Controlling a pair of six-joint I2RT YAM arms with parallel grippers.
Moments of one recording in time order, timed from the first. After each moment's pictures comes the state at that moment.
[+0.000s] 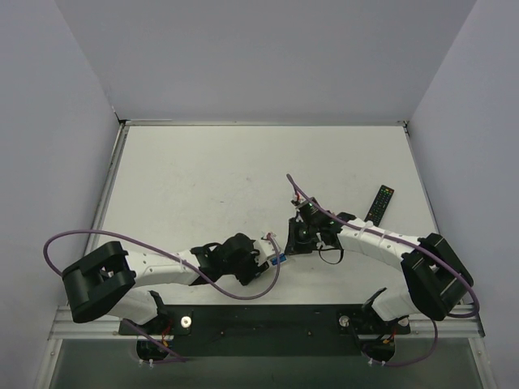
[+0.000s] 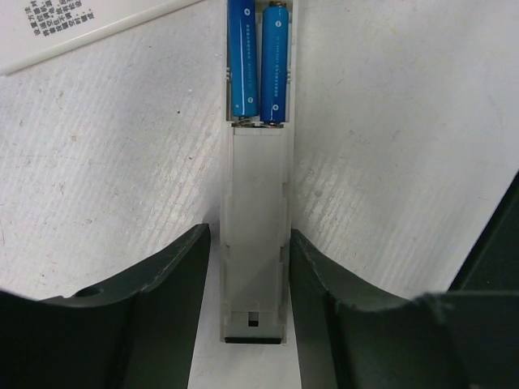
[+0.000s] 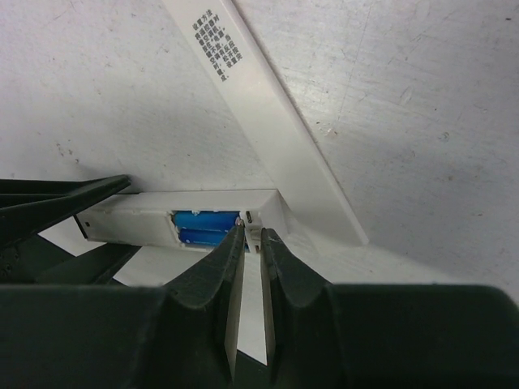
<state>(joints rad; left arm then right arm) -1.08 1.39 0.52 0.08 0.03 0.01 0.68 1.40 0.68 -0.32 -0.17 0.62</state>
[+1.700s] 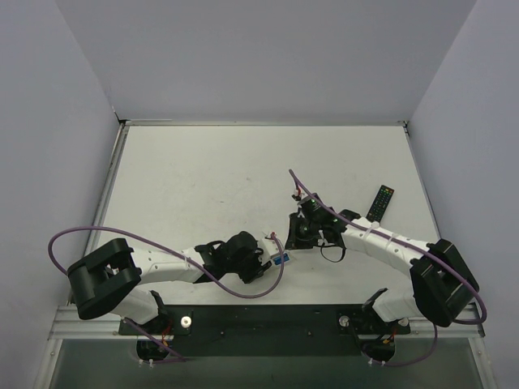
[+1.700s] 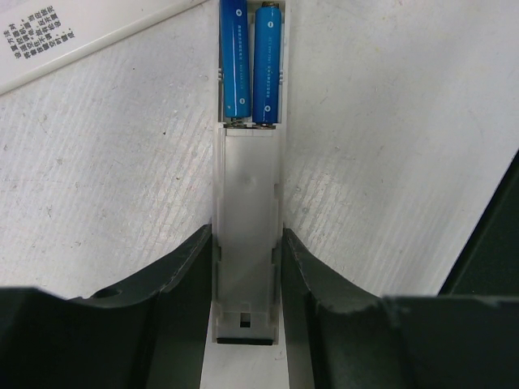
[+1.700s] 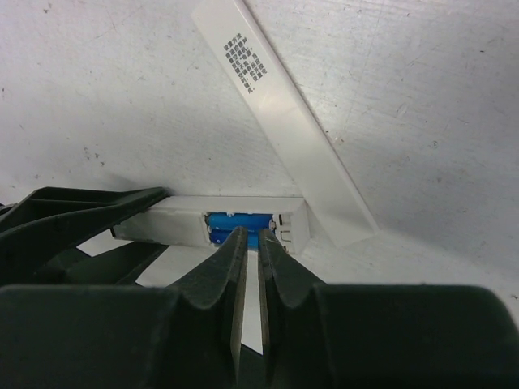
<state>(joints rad) -1.08 1.43 0.56 0.07 0.06 0.01 0.68 1.36 0.72 -0.36 -0.16 0.59</state>
